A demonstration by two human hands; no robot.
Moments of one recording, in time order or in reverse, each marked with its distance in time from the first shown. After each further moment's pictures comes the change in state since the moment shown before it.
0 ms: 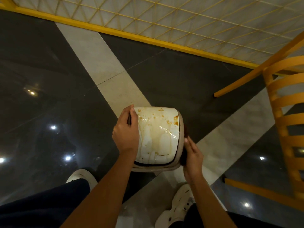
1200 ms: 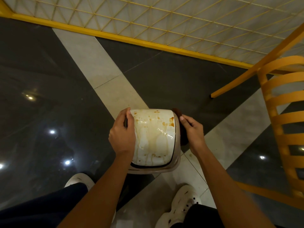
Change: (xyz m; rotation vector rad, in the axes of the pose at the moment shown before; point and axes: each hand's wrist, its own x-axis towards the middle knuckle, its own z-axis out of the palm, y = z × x) left_hand 0.000 0.000 -0.001 0.027 -0.011 0.018; right_hand 0.045 -0.069 0.025 -0.318 -0.153 -0.160
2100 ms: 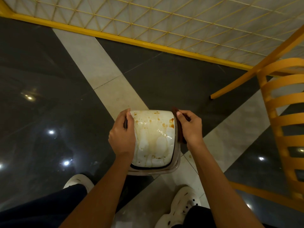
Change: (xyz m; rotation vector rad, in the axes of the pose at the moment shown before) left_hand 0.000 0.000 0.001 -0.017 -0.003 -0.011; right_hand -0.002 -0.027 0.018 -0.238 0.118 -0.048
